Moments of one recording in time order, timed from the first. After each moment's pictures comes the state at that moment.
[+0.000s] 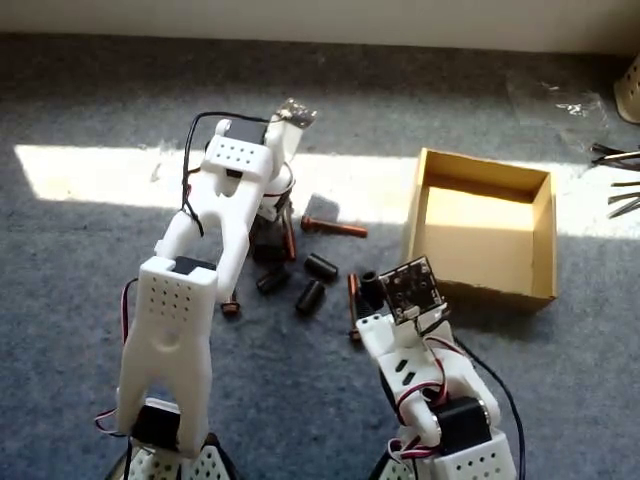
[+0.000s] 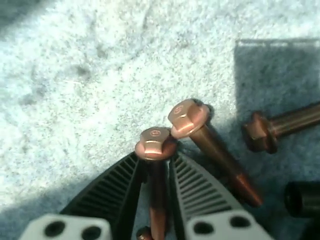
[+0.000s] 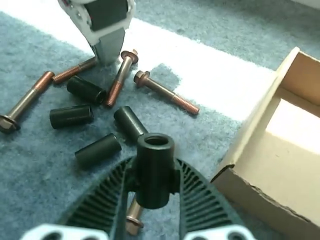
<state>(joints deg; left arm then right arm) 7.1 47.6 -36.1 82.1 -9.7 -22.2 -104.5 89.7 53.1 9.4</state>
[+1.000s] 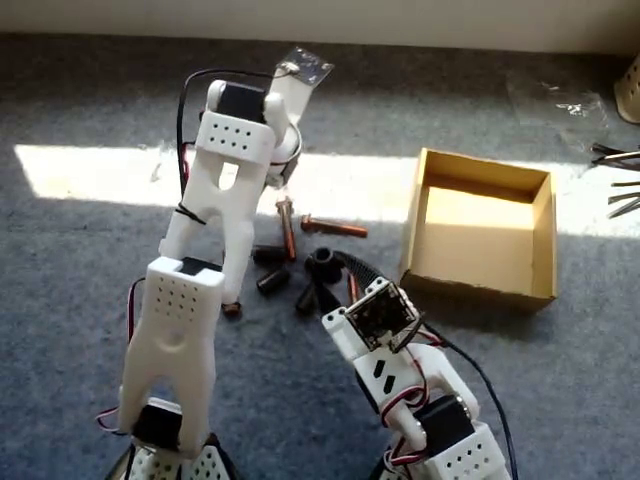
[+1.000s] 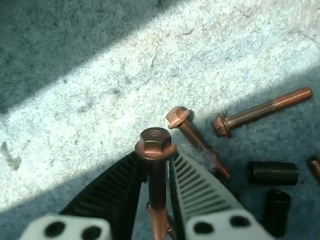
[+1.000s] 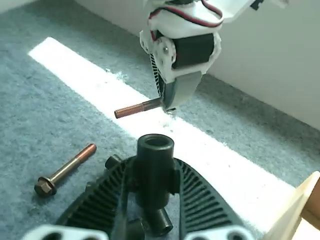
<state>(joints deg) 9.5 47.7 -64.0 100.2 -9.7 -32.7 -104.5 95.7 27.8 14.5</state>
